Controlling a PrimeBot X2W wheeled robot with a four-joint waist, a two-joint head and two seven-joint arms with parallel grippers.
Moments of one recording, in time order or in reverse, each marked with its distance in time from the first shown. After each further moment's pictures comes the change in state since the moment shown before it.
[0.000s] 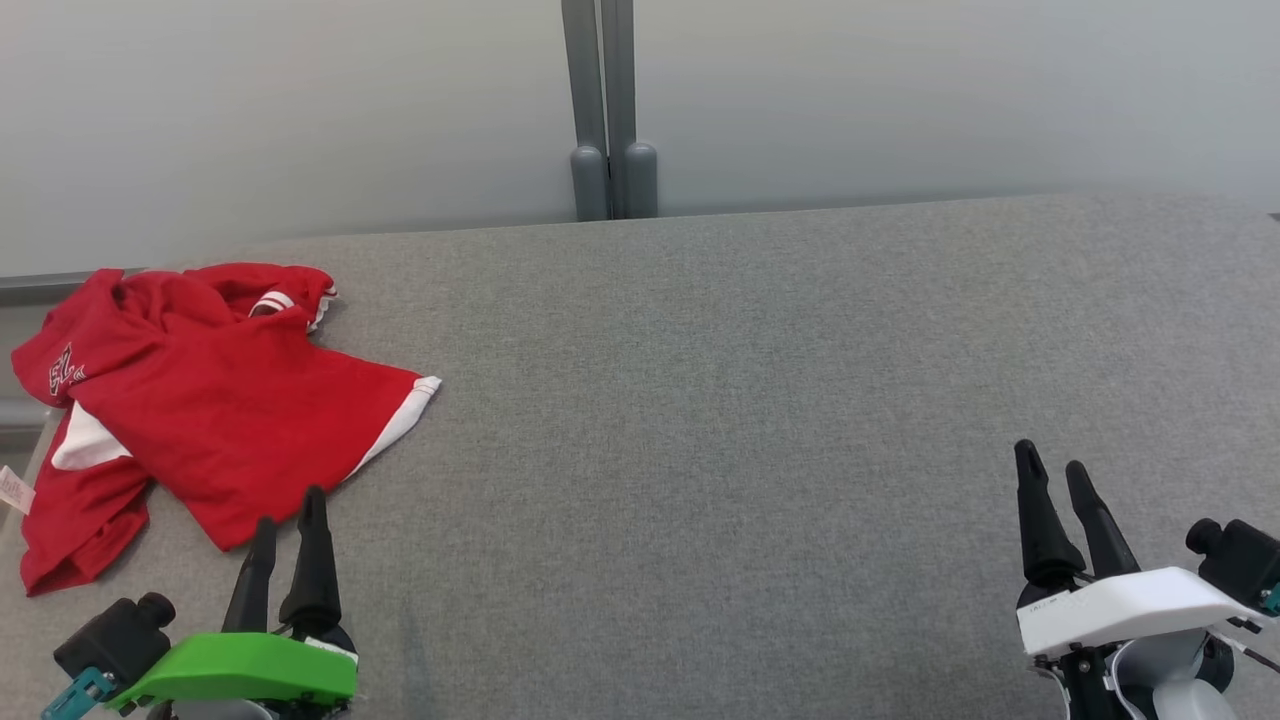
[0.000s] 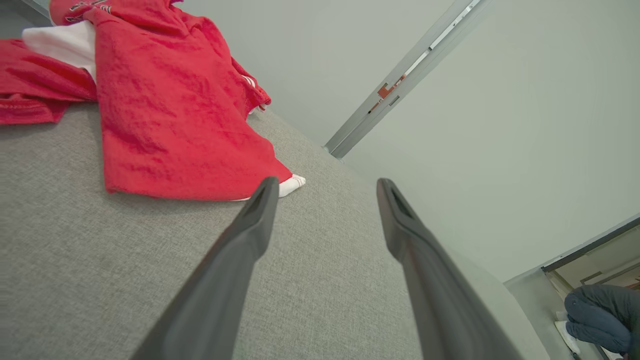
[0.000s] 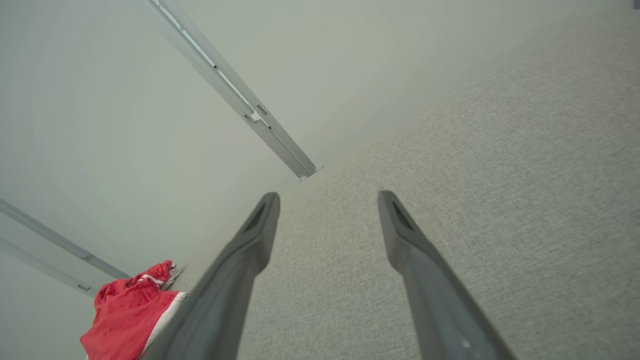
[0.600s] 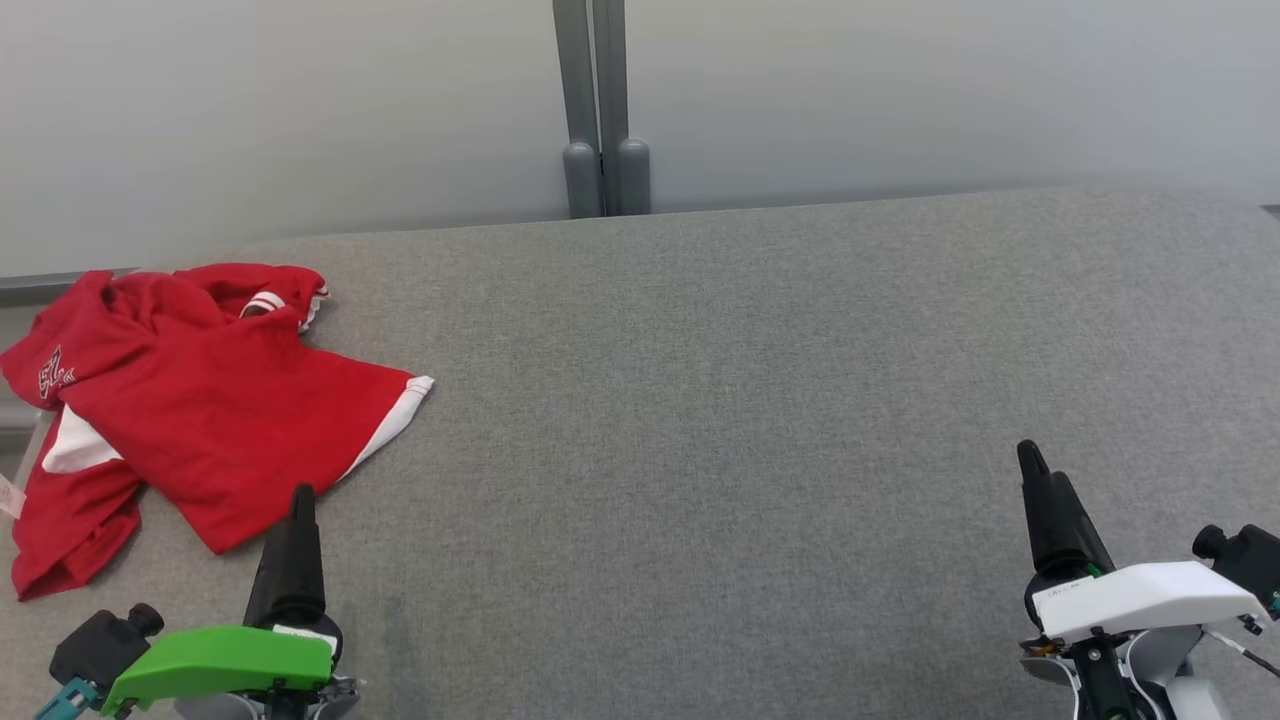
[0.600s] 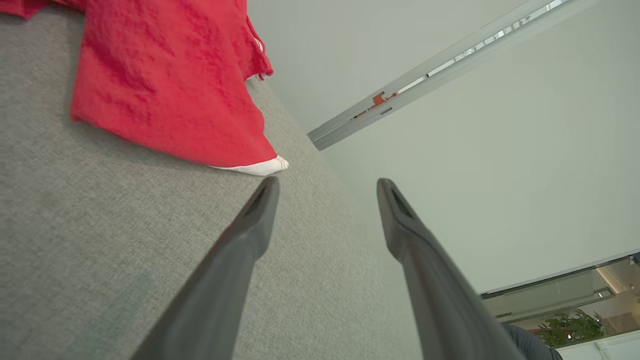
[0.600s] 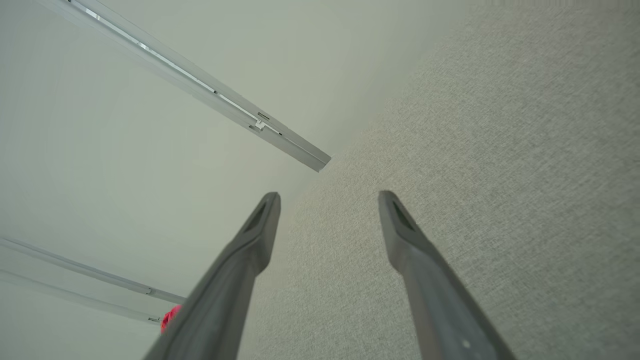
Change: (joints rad) left arm -0.024 -0.017 0.022 0.033 -0.278 0.000 0.059; right arm -0.023 0.002 -0.008 0.039 0.270 0.000 0.059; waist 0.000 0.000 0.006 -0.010
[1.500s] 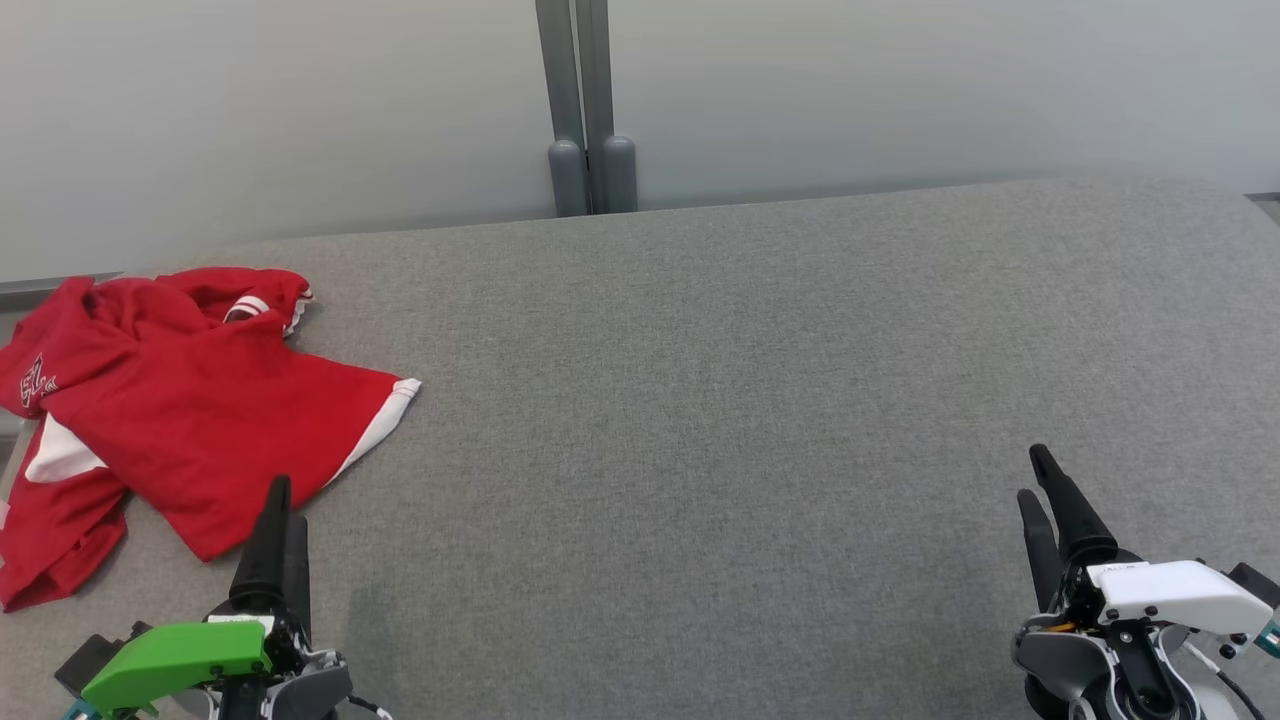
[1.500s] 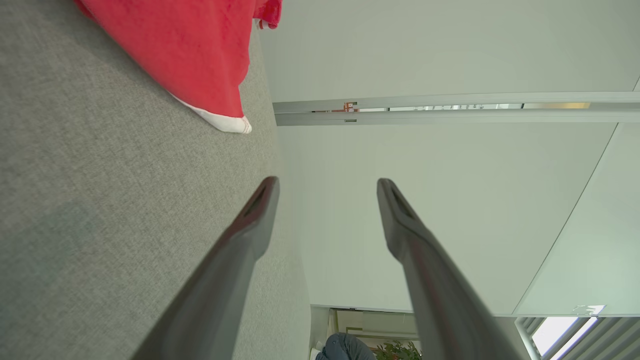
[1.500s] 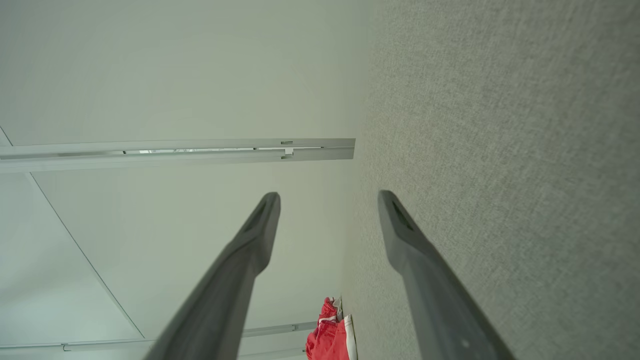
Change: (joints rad) left arm -0.038 -0.009 0.042 0.043 -0.506 0.000 0.114; right arm -0.056 0.005 -0.038 0.121 0.604 0.000 0.113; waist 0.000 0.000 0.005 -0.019
